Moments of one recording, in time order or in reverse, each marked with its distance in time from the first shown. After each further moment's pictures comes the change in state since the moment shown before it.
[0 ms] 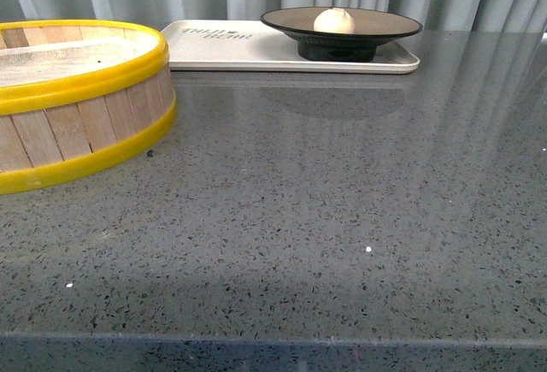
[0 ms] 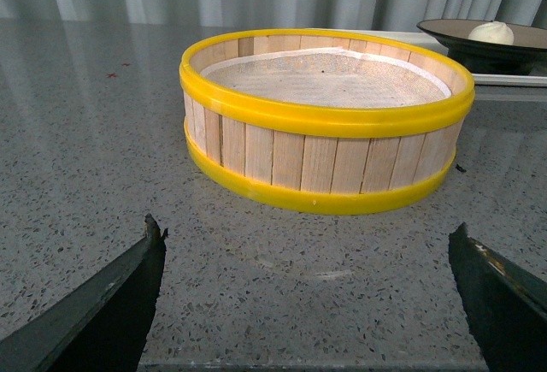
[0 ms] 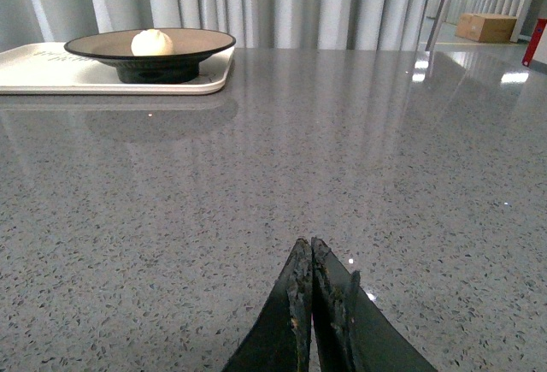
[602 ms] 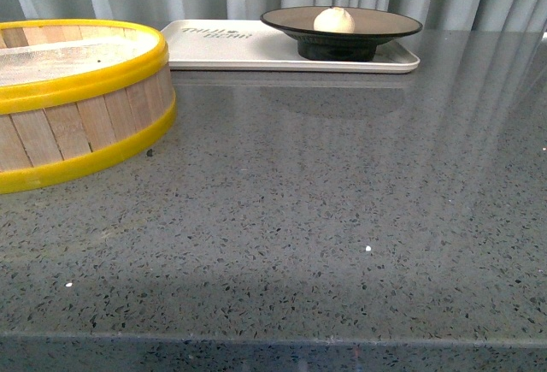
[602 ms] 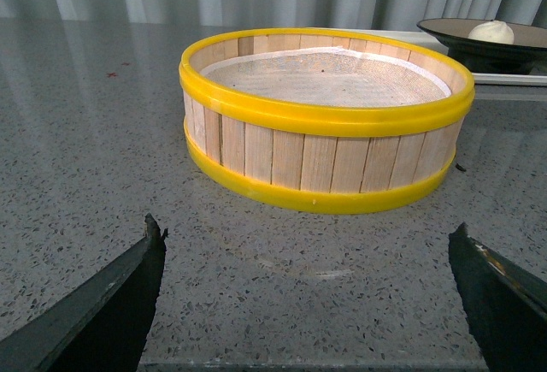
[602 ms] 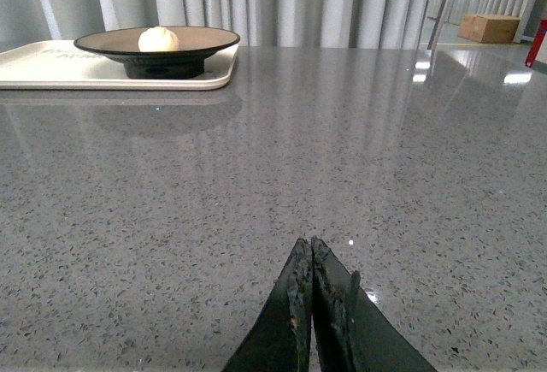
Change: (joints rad) left arm 0.000 0.000 0.000 0.000 0.000 0.000; right arm 0.000 -0.203 0.000 -0.209 -0.002 -0.001
